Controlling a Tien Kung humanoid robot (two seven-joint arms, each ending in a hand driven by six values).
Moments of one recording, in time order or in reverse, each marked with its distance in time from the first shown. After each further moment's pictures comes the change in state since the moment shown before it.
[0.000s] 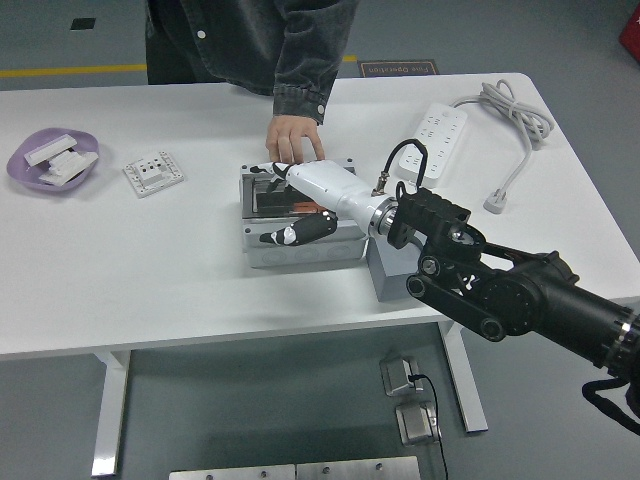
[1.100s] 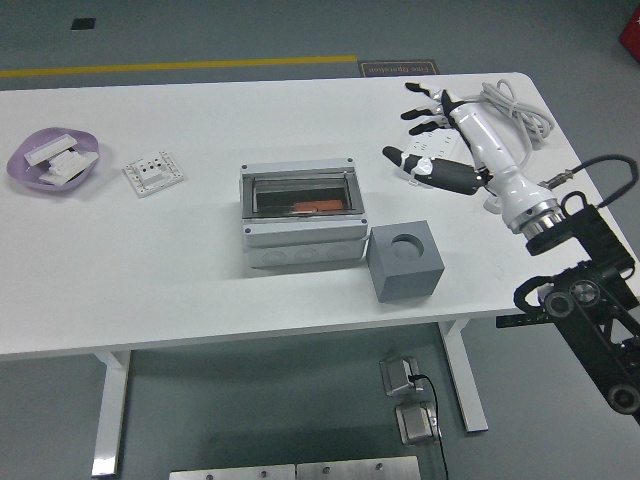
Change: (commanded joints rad) left arm -0.014 0.037 0.013 0.000 0.014 0.000 -0.038; right arm -0.623 -0.094 0.852 0.560 0.061 0.038 0.000
